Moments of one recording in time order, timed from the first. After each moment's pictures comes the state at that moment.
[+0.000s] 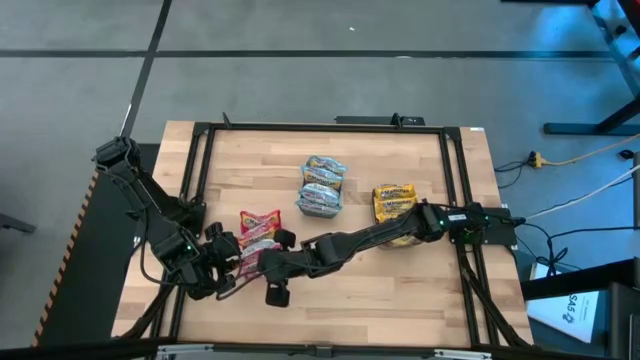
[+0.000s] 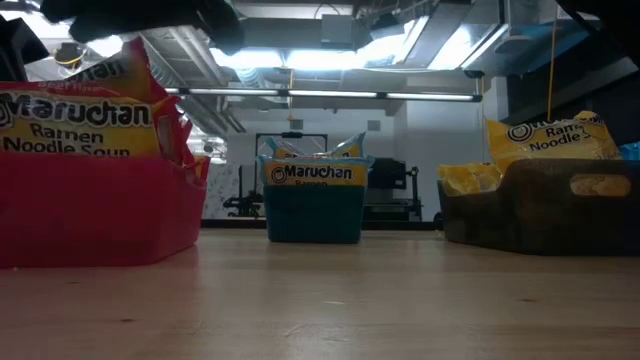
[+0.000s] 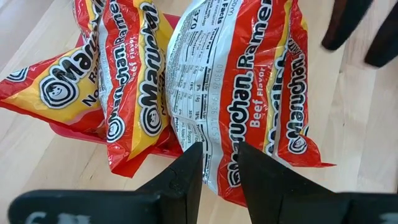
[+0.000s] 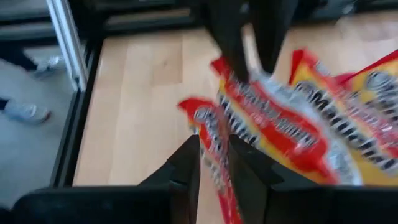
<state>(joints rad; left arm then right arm) -0.90 1.22 0.84 -0.86 -0.56 -1.23 0.33 2.45 2.35 -0.63 0.19 0.35</state>
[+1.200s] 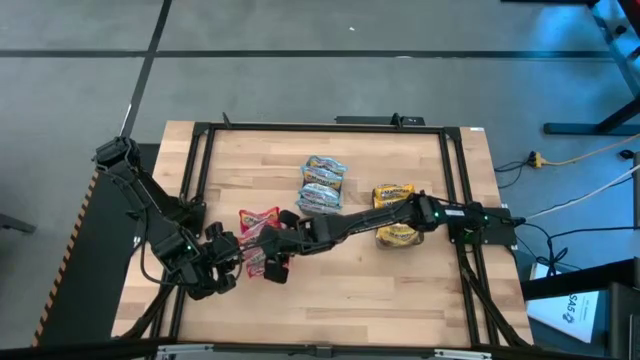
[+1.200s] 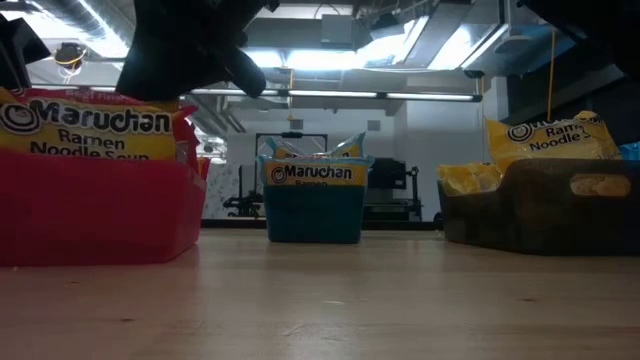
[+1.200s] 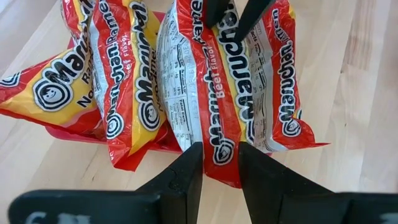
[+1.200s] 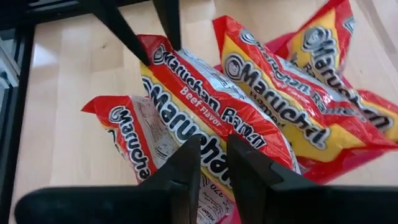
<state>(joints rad) -0.90 1.22 0.84 -0.86 -0.56 -1.22 0.23 2.46 2.36 -0.74 0.16 0.39</state>
